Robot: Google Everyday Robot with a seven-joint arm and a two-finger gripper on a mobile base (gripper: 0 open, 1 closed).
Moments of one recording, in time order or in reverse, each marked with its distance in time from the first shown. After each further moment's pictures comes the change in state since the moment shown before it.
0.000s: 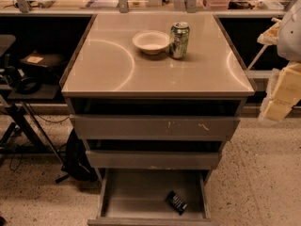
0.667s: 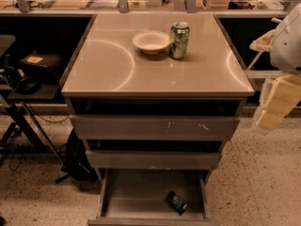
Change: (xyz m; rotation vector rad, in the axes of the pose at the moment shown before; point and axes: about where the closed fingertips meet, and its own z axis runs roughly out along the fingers) arm -0.011 0.012 0.011 -0.002 -0.036 -0.032
